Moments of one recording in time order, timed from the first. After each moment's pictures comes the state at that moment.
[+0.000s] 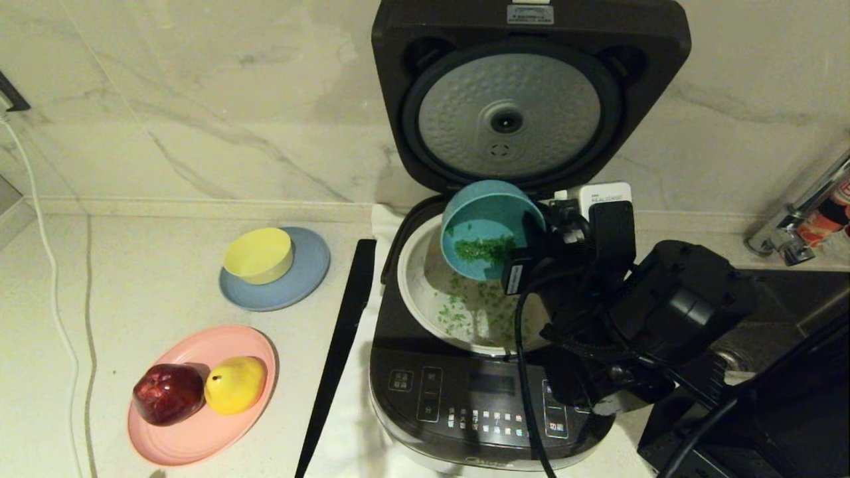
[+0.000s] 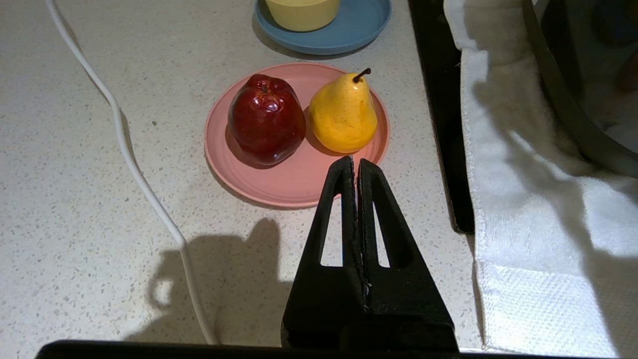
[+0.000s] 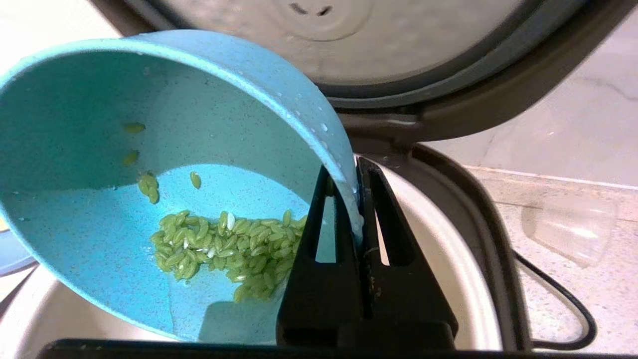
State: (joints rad) left arm -0.02 0.00 0.00 0.01 -0.02 0.05; right arm 0.83 1.91 -0.80 -1.44 -0.65 -0.19
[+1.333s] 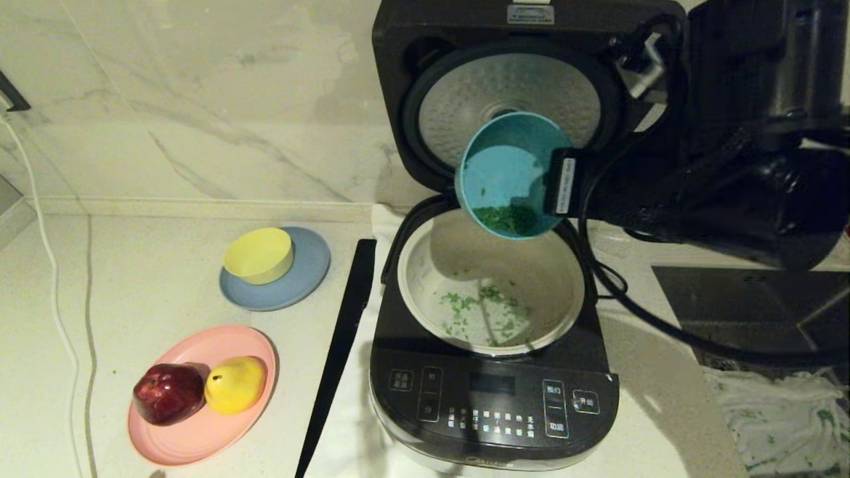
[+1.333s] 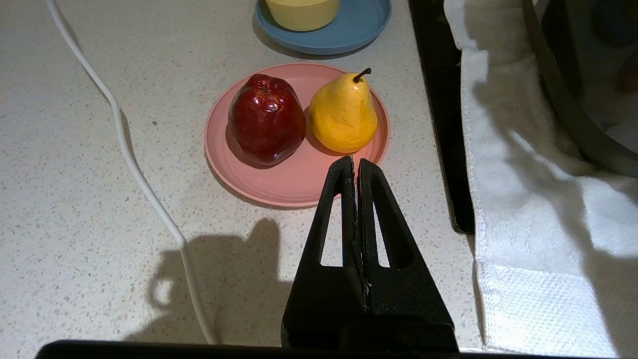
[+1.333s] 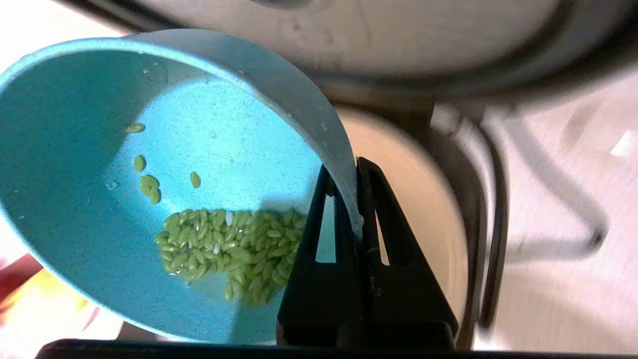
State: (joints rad) left arm -0.02 0.00 0.00 0.01 -0.02 0.05; right arm 0.78 1.63 -1.46 0.08 -0.45 0.33
